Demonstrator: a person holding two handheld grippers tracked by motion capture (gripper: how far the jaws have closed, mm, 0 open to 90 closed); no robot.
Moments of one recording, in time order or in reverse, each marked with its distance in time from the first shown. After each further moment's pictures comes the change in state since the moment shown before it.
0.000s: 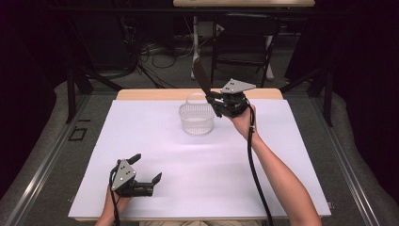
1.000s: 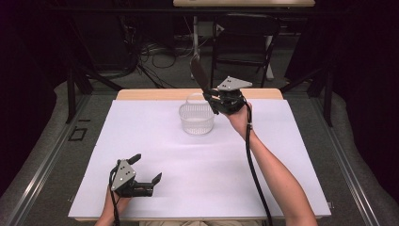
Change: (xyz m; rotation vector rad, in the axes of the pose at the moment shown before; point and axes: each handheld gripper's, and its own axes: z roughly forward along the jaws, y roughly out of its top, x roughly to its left) left arm 0.000 0.000 -0.001 -0.003 -0.002 0.001; right arm -0.001 0.004 0.012 -0.022 -0.013 0.007
